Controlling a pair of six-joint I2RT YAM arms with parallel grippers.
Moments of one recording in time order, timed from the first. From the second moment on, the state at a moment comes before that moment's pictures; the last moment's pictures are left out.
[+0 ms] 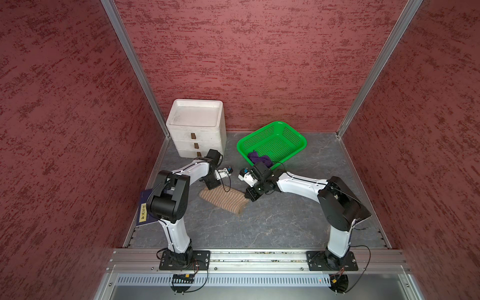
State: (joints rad) left arm -0.24 1.84 1.16 -0.69 -0.08 0.83; right arm 0.76 1.91 1.27 -0.44 -0.40 0.10
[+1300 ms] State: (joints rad) left arm -0.13 1.60 0.85 -0.44 -0.19 0.87; right arm 0.84 1.97 1.04 -0.01 -0.61 0.37
